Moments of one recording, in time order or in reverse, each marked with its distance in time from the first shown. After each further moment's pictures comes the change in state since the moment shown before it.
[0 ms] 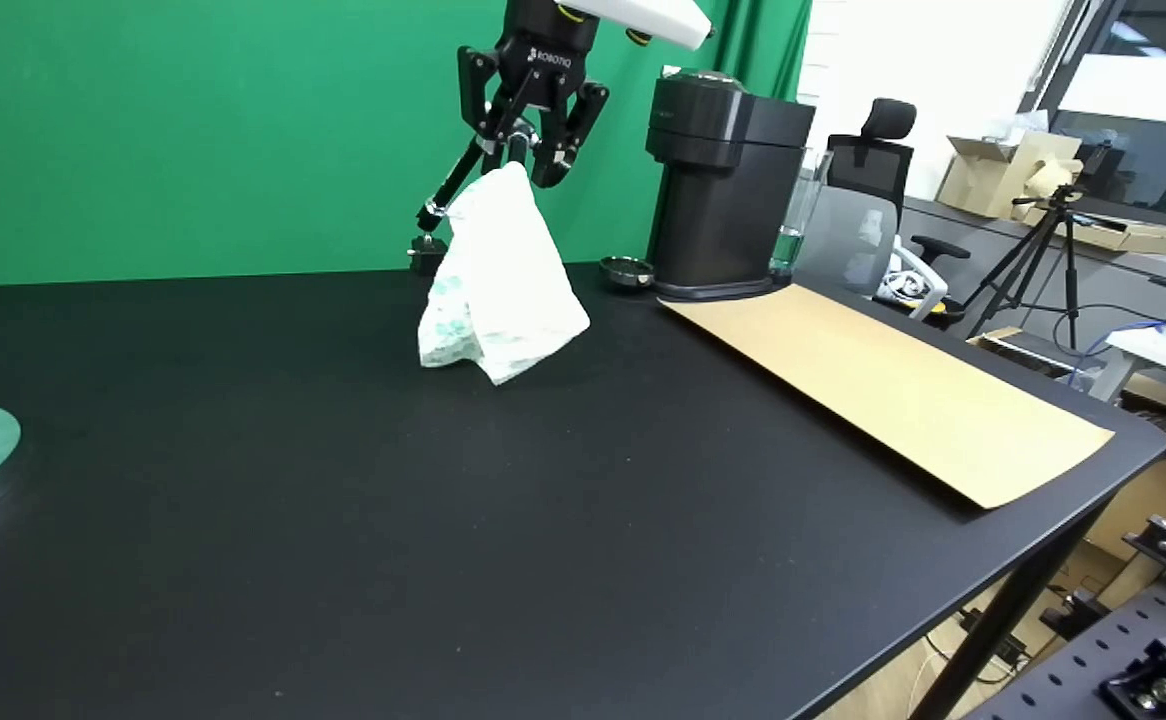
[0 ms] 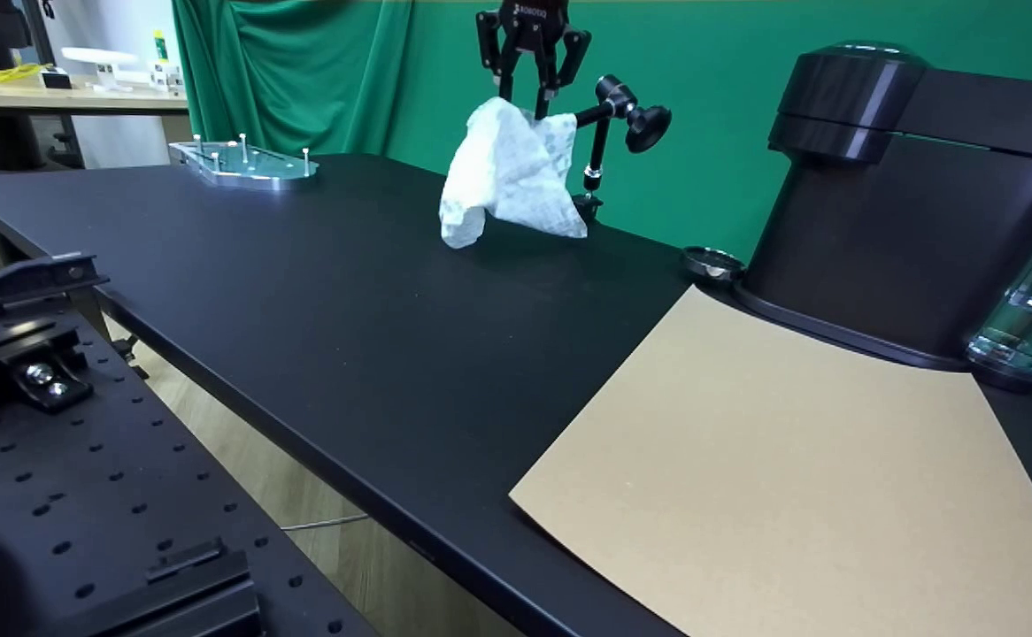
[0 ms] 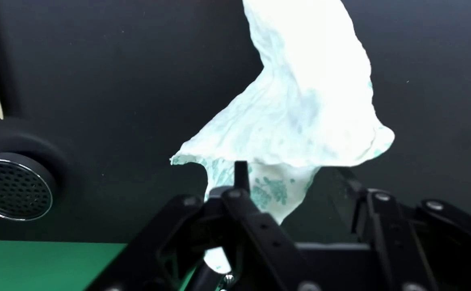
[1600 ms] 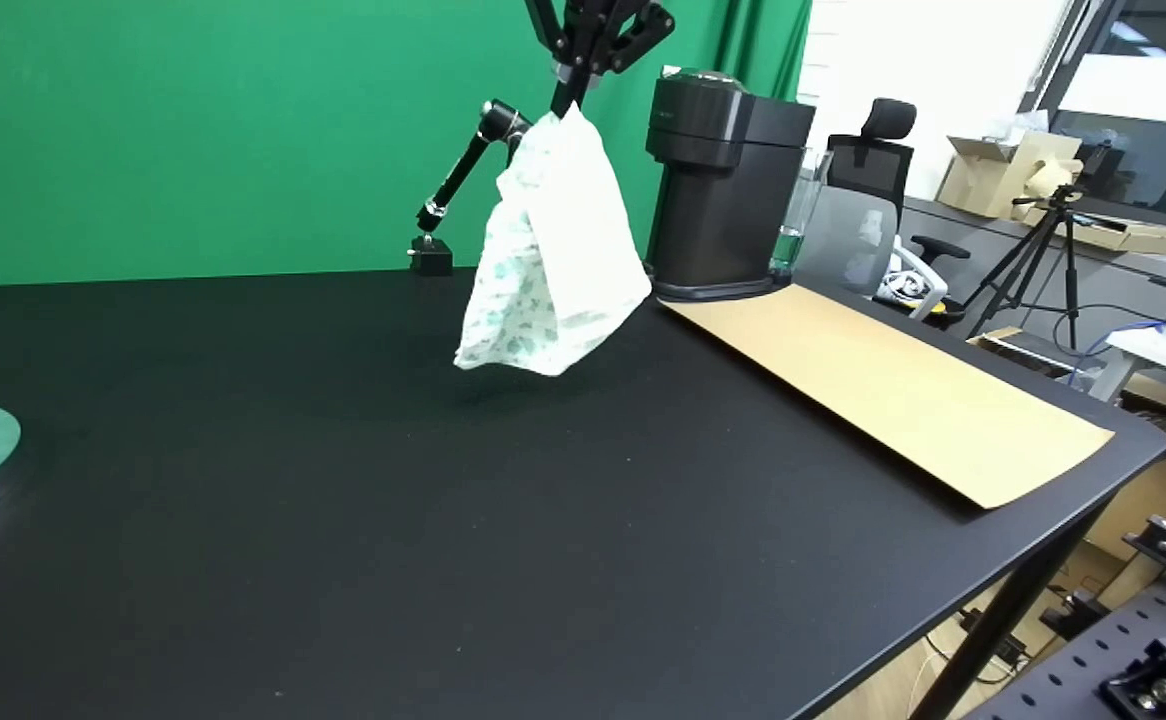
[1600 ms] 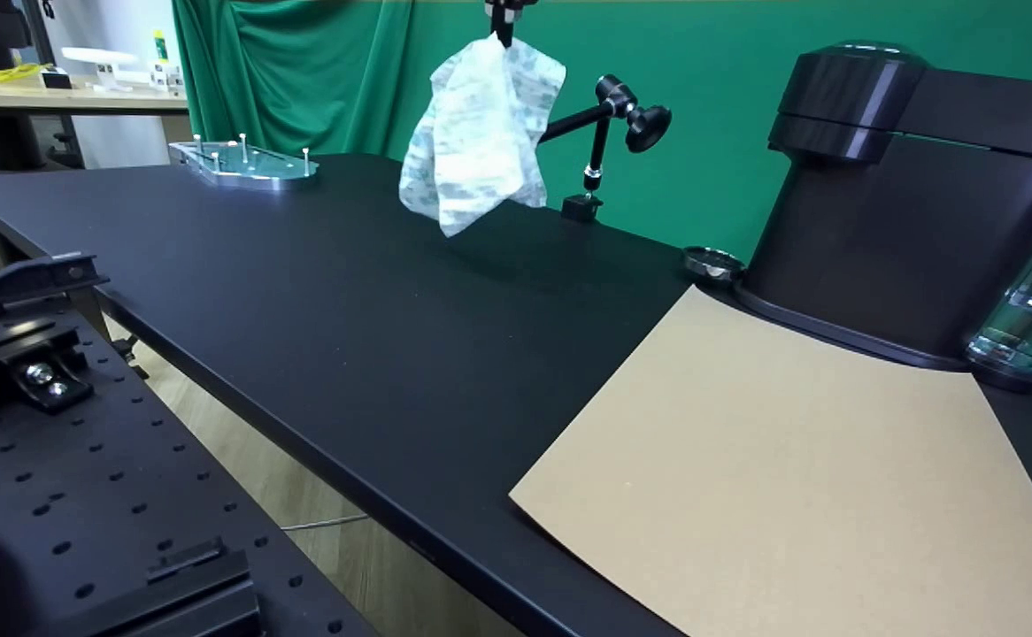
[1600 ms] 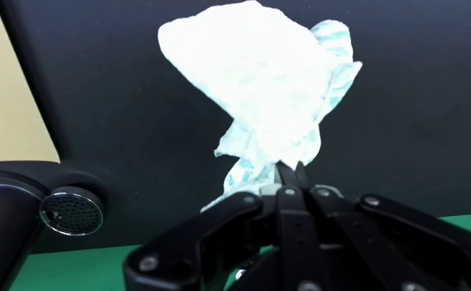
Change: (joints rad) arm -0.002 -0.346 -0.004 -0.269 0.083 -0.034 0.065
